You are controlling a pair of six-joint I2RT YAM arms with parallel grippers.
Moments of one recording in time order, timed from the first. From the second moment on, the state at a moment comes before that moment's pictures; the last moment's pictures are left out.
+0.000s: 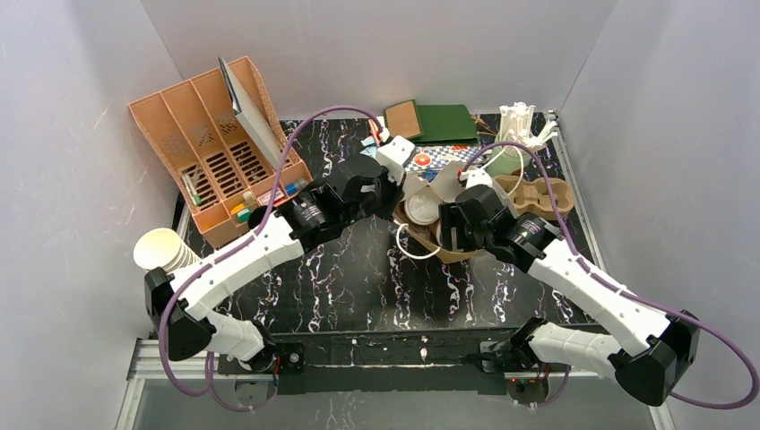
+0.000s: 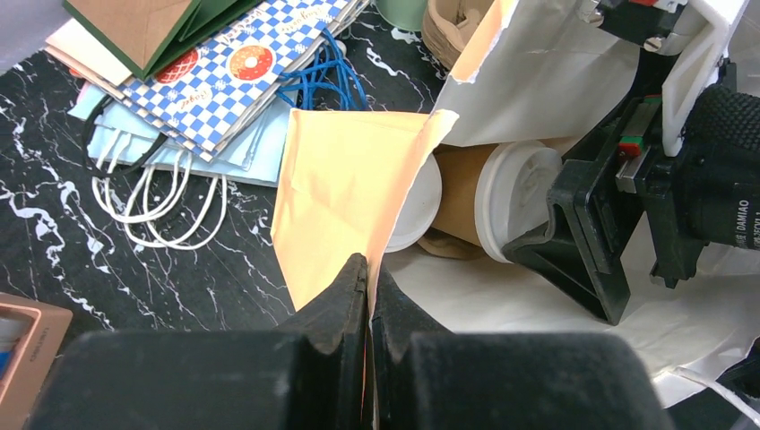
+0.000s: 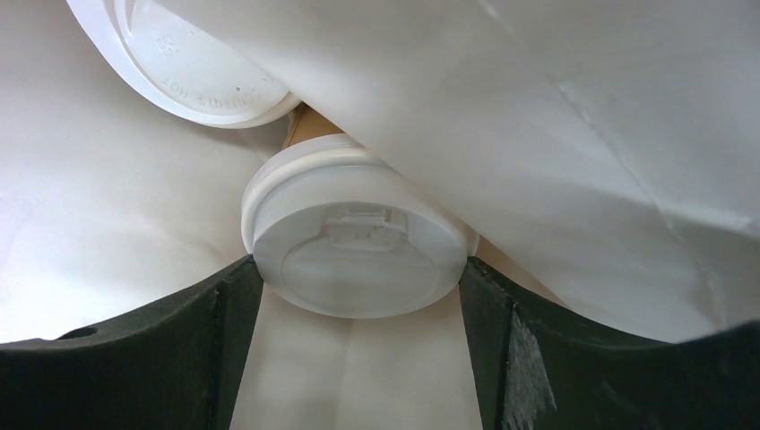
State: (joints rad) left arm -0.93 1.37 1.37 -0.44 -0.16 -0.11; right arm 0.76 1.06 1.01 -0.81 0.30 0.44
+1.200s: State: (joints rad) left arm -0.90 1.45 1.51 -0.40 -0.21 0.11; right arm 0.95 1.18 1.01 -0.60 0.38 0.21
